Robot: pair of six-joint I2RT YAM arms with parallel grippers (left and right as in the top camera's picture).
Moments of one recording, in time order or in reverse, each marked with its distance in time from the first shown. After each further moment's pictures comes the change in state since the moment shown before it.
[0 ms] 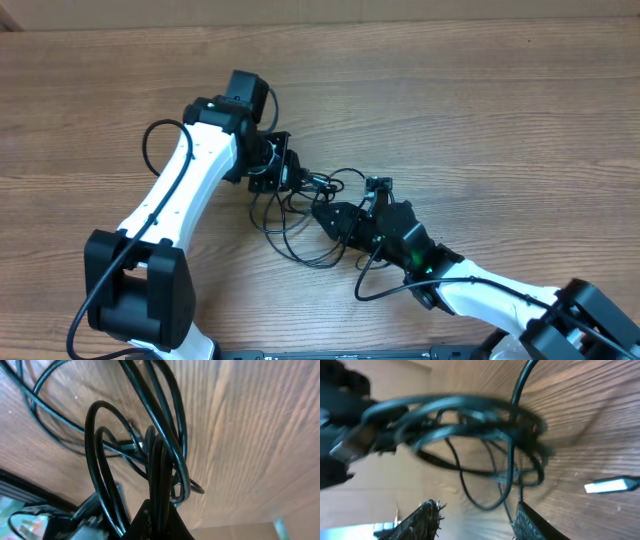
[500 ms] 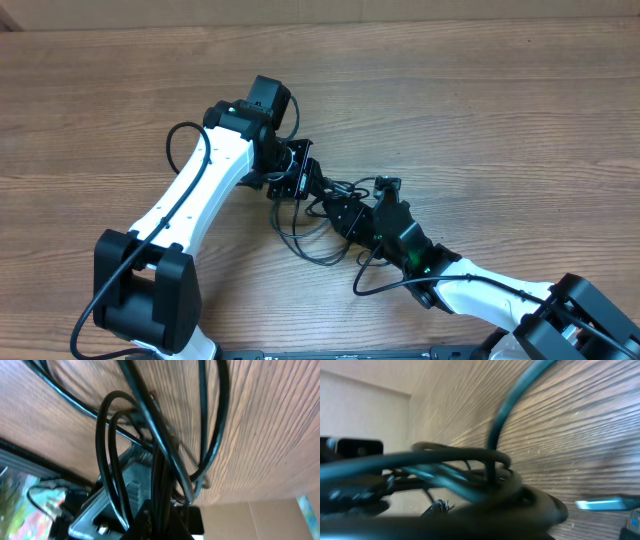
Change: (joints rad) left arm -0.068 0.000 0.000 -0.003 0.126 -0.001; right arm 0.000 0.017 0.000 -0.036 0.156 0.014
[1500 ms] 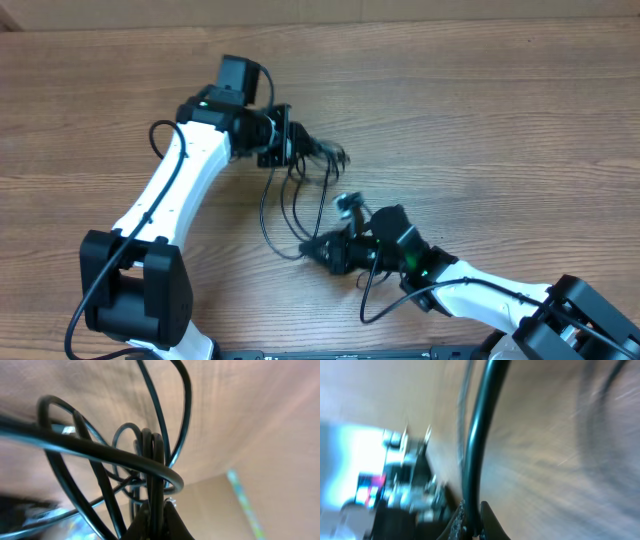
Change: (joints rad) left arm 0.126 0.000 0.000 0.321 0.007 -0.075; right arm 0.045 0.000 0.000 0.029 -0.530 -0.267
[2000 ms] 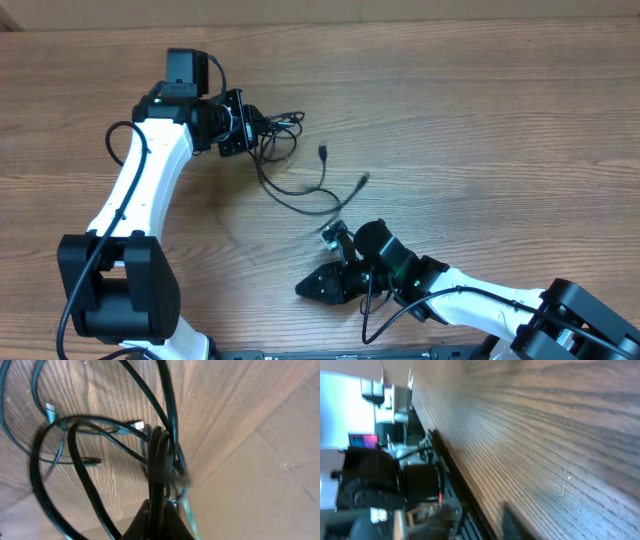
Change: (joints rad) left arm 0.159 0.000 0.000 0.020 -0.084 -0.022; right arm 0.087 0.000 0.000 -0.211 -0.082 -0.048
